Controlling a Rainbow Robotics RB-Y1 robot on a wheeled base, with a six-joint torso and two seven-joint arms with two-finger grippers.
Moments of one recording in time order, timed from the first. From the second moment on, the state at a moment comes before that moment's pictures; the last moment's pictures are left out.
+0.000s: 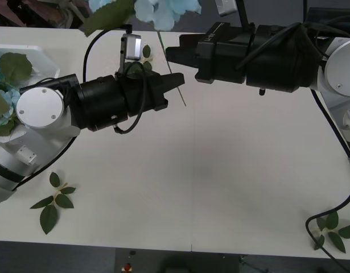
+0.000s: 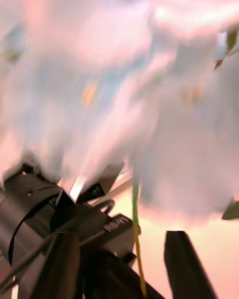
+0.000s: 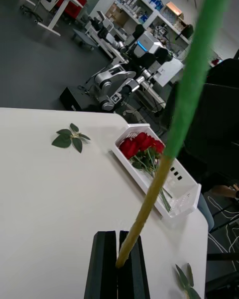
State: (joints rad) right arm -0.56 -0.51 0.17 -1.91 -1.45 0.92 2.01; left arm -0.47 0.62 -0.45 -1.72 1.91 0.52 -2.23
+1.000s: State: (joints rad) right arm -0.55 -1.11 0.22 -1.87 -2.04 1.15 2.63; left arm -0.14 1.07 -0.02 -1.29 2.71 0.76 -2.23
